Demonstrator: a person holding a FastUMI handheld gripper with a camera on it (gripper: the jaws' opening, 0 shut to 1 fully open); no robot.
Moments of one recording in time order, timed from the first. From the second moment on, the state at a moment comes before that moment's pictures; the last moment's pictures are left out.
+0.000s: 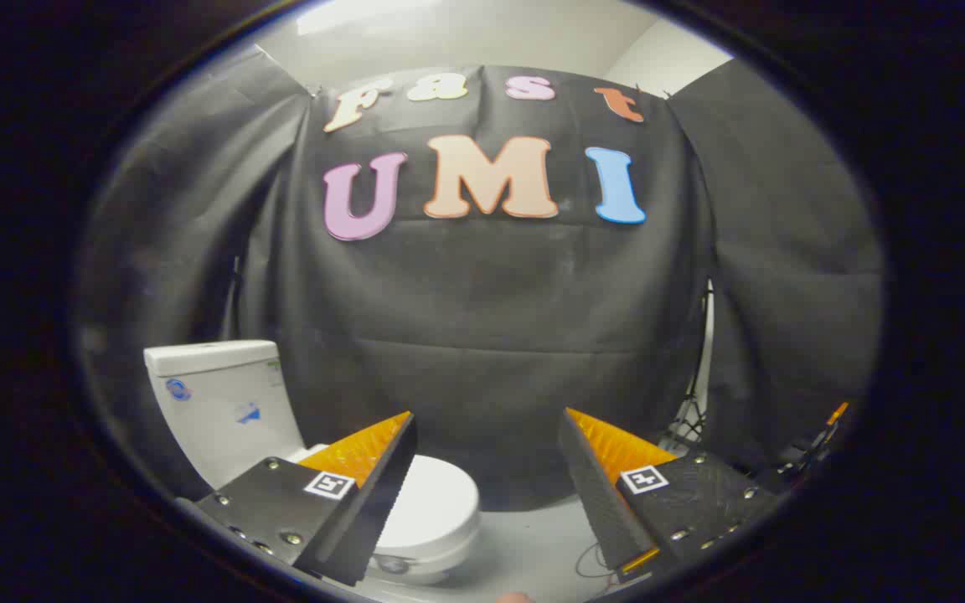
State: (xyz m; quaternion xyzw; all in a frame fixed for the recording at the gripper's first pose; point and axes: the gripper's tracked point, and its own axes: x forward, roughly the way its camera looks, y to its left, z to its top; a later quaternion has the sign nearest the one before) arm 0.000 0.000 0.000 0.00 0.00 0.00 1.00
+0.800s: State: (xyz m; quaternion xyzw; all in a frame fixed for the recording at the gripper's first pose) arm -0.148 0.029 -0.104 -0.02 0.02 -0.03 1.00
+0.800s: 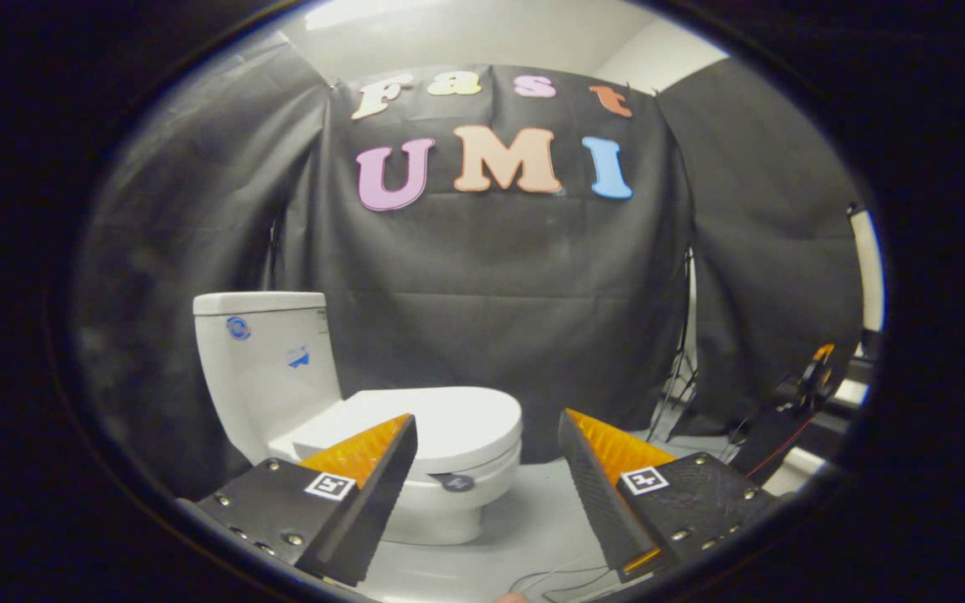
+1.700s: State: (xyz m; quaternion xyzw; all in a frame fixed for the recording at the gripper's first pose) arm -0.096 0.044 -0.139 0.05 0.06 -0.03 1.00
